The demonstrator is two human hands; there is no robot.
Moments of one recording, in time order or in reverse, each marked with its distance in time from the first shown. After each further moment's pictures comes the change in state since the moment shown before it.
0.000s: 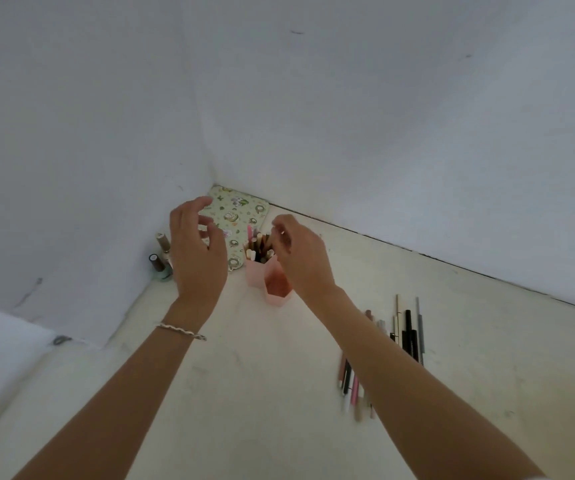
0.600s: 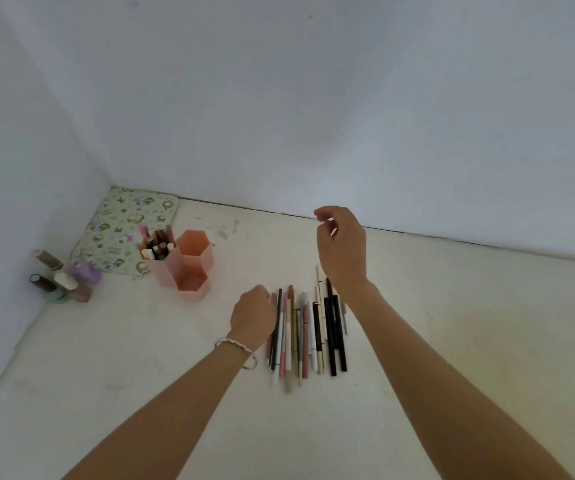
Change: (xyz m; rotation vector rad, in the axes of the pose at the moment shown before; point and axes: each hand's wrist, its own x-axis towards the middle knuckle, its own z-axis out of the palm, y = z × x) left_hand -0.158 0.033 0.144 0.487 -0.974 -0.301; right_hand -0.063 0.105 -0.144 0.011 0.385 0.355
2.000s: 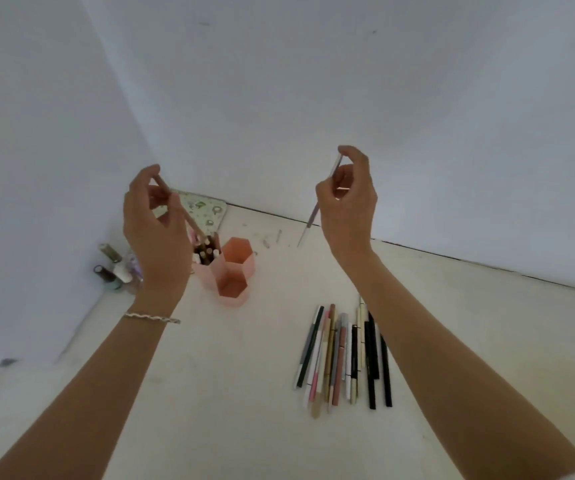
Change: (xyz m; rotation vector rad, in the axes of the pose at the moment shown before) left_hand 0.005 -0.031 -0.191 -0.518 1.082 0.320; right_hand 0.050 -0.076 0.046 0.368 0.048 -0.118
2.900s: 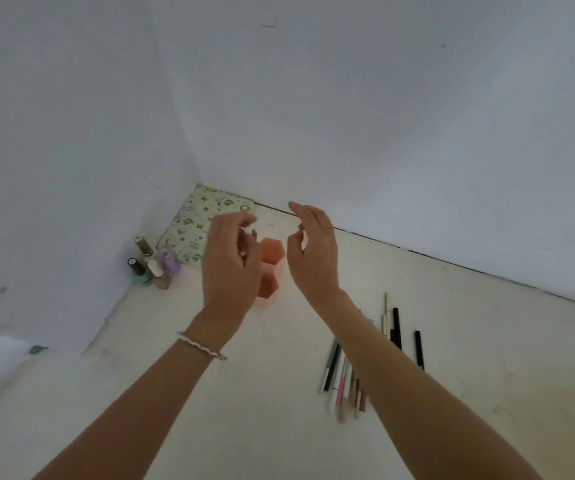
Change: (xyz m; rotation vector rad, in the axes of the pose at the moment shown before) left_hand -0.040 -0.010 -0.006 0.014 -0.240 0.106; right_hand -0.076 0.017 0.078 -0.267 -0.230 -0.222
